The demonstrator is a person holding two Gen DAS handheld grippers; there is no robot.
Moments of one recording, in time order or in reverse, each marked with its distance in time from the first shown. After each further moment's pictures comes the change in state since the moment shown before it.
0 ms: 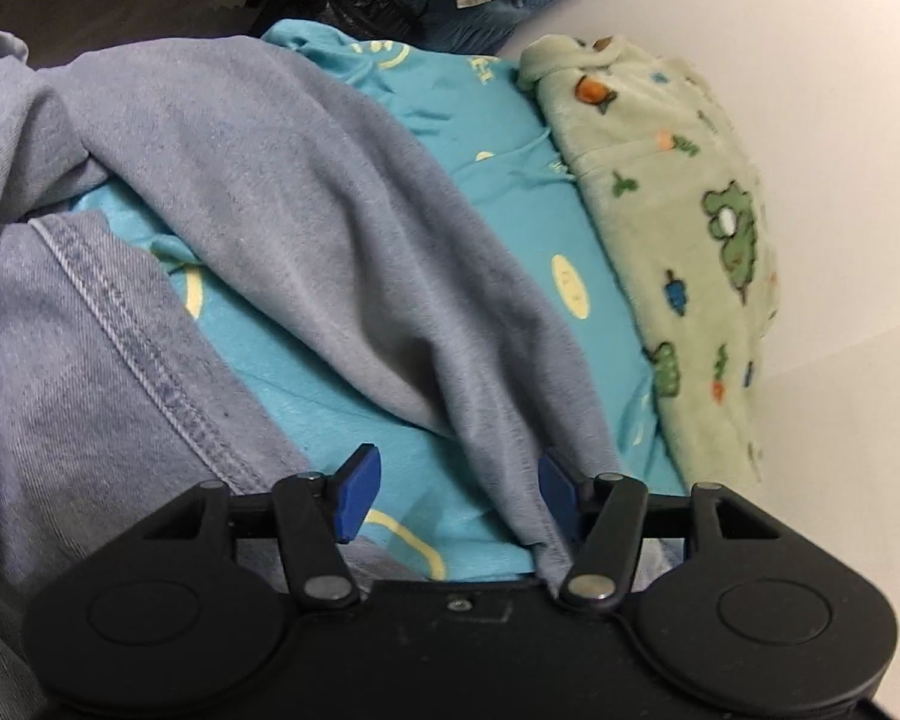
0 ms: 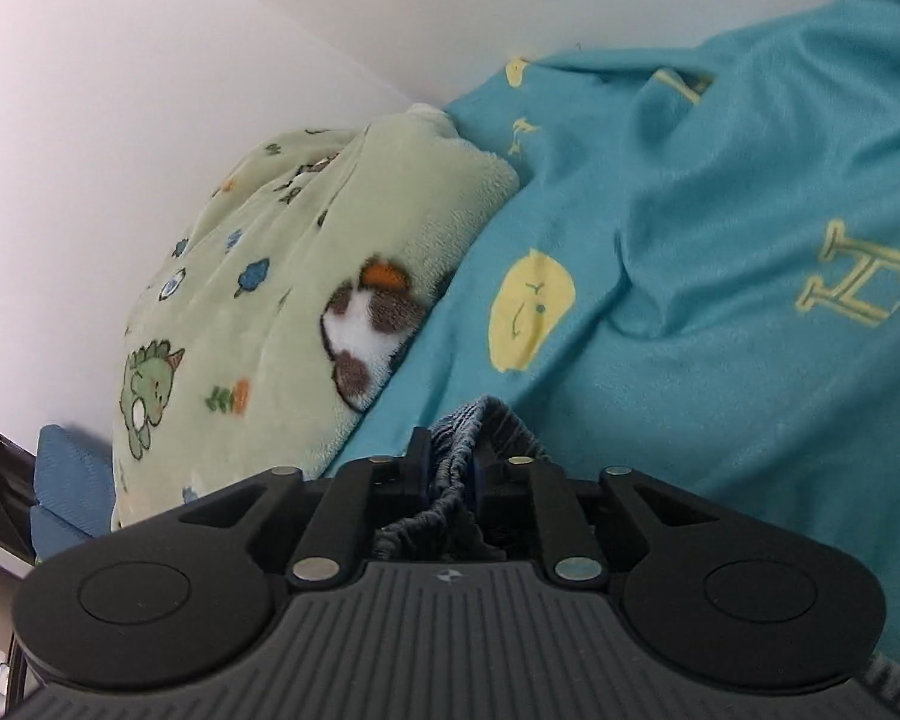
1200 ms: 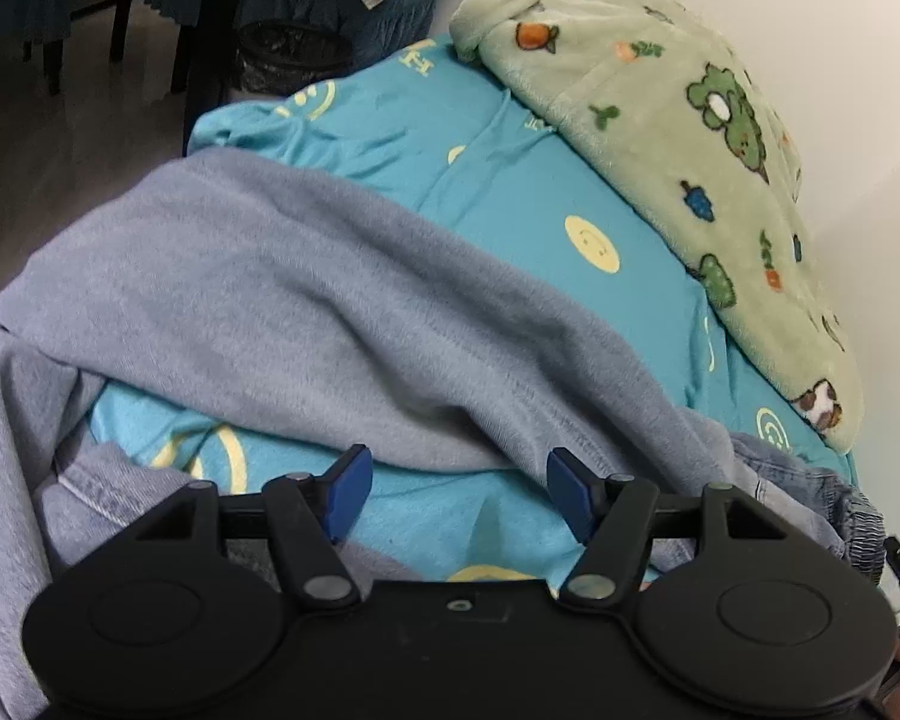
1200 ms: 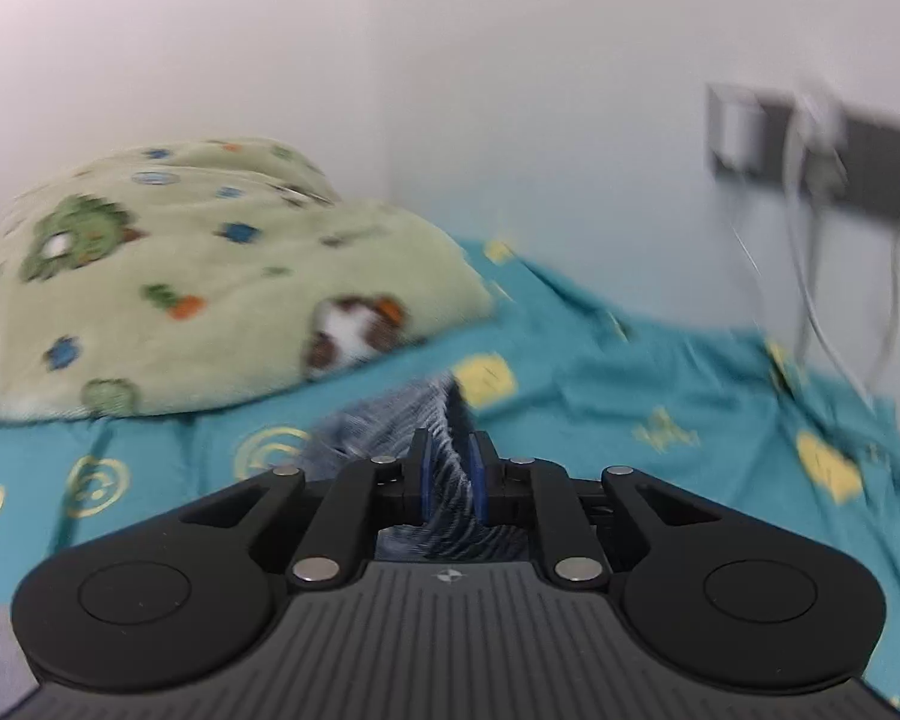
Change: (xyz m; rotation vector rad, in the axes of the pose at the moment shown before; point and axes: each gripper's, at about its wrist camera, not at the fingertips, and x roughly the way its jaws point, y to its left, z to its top) left arm -0.004 -0.027 0.034 0.385 0.058 0.138; right arm -0.083 0.132 -0.133 -0.674 -0.337 -0.423
